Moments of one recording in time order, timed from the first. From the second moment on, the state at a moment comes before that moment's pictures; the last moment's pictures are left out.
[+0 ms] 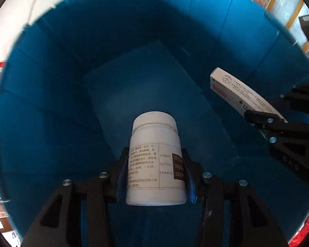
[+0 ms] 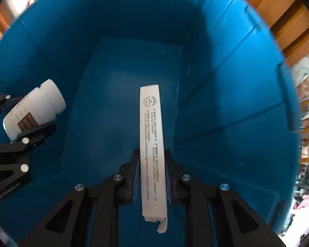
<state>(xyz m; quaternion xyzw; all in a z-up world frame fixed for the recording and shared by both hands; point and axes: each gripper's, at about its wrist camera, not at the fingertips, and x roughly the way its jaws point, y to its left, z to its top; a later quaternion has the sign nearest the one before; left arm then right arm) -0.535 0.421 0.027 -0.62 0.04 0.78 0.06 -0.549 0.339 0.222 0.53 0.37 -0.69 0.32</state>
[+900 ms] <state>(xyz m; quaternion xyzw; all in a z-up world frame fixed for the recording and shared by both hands) -0.514 0.412 0.065 -0.60 0.02 0.80 0.04 -0.543 0.355 0.242 0.51 0.40 -0.69 0.34</state>
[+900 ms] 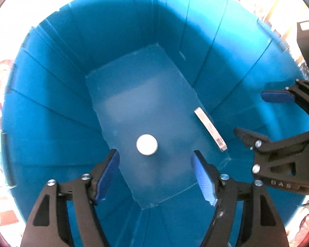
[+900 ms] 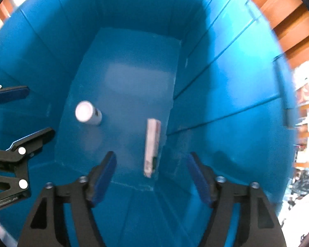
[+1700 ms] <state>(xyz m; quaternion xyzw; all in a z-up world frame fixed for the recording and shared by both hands) -0.298 0.158 0.126 -0.36 -0.04 0.92 -0.12 -0.334 0.299 0.331 0.31 0.24 -0.77 0.51</state>
